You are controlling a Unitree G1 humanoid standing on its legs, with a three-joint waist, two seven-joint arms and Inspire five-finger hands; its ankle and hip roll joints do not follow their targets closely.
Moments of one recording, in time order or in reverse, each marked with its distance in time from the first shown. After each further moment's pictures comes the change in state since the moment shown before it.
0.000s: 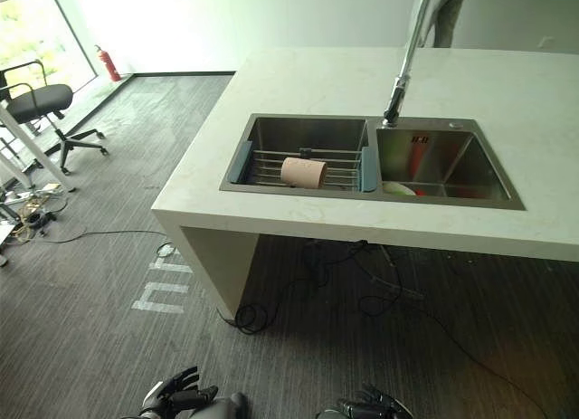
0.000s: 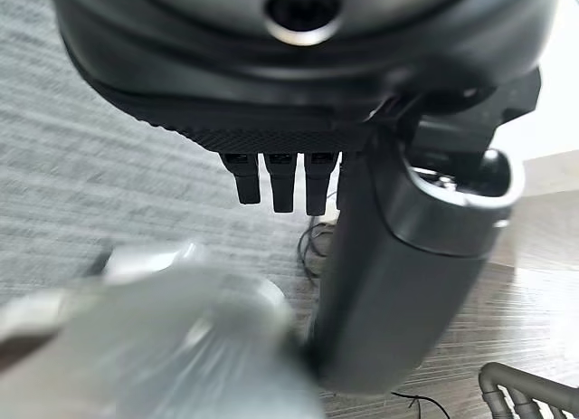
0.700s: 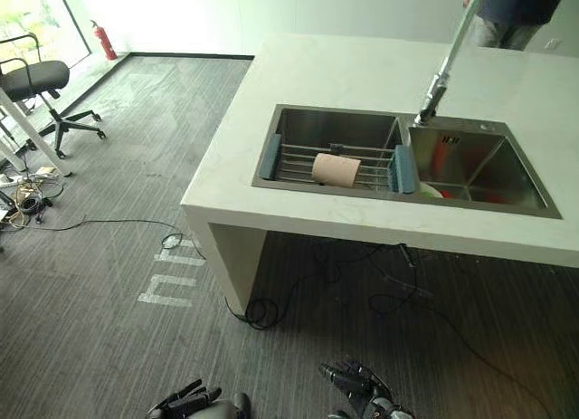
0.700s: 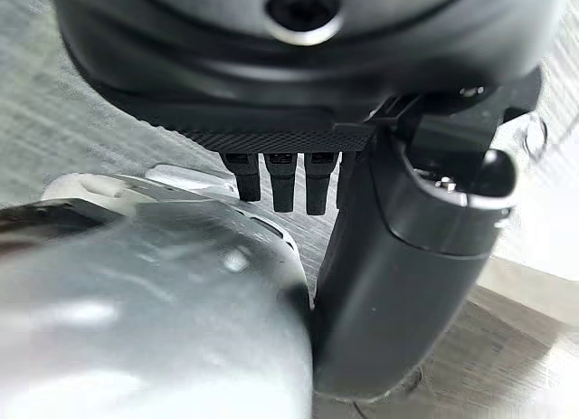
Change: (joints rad) left arm -0.051 -0.016 -0.034 0.051 -0.277 0.121 -0.148; right arm -0.106 0.048 0.063 -0.061 0.120 0.016 0.015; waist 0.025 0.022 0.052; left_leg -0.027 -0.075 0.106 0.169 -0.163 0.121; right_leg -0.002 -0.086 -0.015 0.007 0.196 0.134
